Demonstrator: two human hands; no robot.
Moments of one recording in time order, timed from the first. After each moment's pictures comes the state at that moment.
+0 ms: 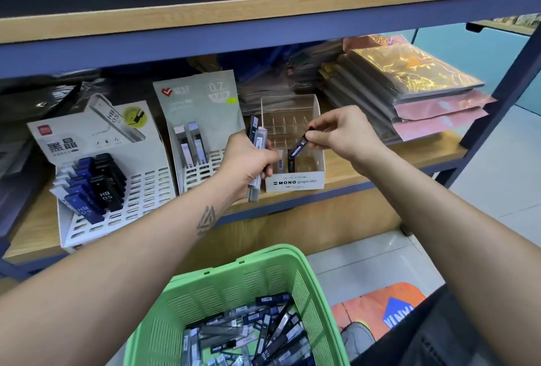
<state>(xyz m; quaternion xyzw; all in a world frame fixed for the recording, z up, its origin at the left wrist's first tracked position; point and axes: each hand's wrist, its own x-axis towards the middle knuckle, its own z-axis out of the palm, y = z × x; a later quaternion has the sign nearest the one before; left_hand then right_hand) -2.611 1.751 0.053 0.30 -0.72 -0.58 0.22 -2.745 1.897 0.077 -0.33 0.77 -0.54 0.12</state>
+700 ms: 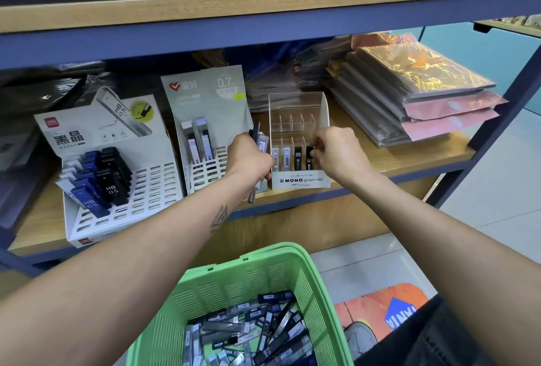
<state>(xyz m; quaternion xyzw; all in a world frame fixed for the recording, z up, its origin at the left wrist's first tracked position) -2.612 1.747 0.050 0.42 -0.79 -0.40 0.18 -2.734 1.880 0.041 -0.39 0.87 -0.29 -0.04</state>
